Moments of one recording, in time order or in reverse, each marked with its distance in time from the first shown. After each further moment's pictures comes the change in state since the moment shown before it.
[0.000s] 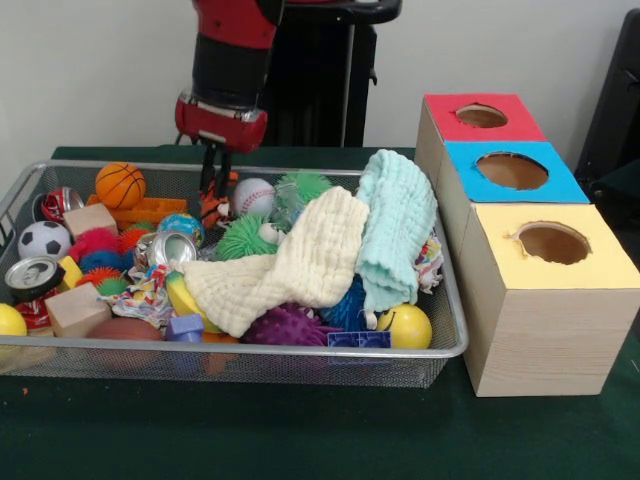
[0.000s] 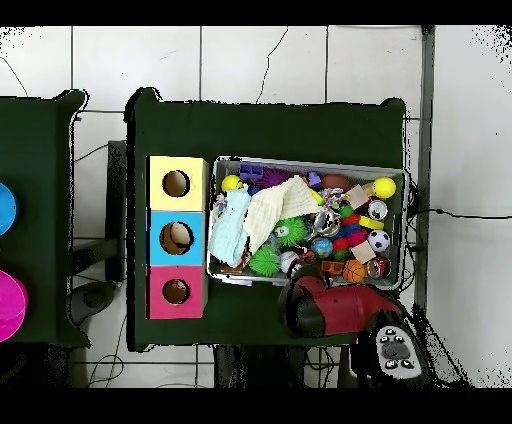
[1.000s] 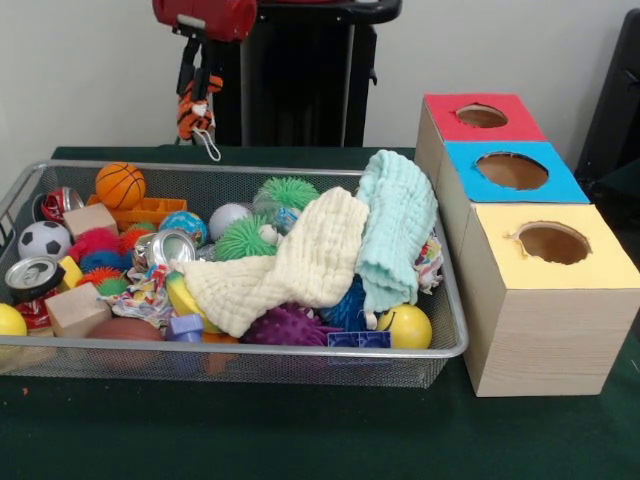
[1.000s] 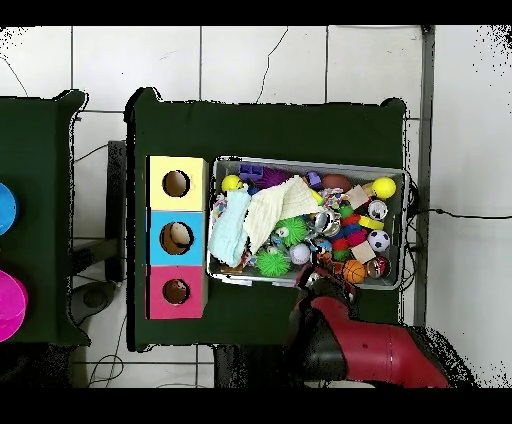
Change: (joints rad) arm -0.177 -0.420 0.168 0.243 0.077 0.086 0.000
